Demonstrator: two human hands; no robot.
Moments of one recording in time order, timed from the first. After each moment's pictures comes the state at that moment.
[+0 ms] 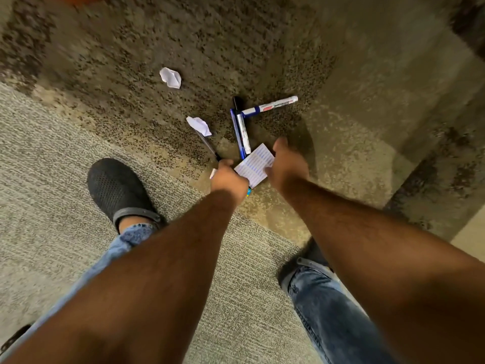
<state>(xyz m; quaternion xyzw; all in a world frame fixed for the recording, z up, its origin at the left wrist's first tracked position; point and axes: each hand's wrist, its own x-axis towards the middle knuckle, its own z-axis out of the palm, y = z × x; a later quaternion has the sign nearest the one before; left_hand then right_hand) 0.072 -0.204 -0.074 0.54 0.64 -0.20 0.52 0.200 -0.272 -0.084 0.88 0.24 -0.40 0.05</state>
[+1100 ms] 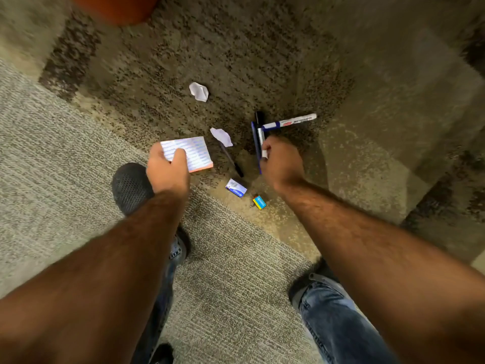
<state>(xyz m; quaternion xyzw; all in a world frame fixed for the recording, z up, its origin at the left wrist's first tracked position) -0.017 -0.098 -0.054 0.51 0.72 0.16 0.44 0.178 -0.214 -0.059 0.88 0.31 -0.35 -0.11</state>
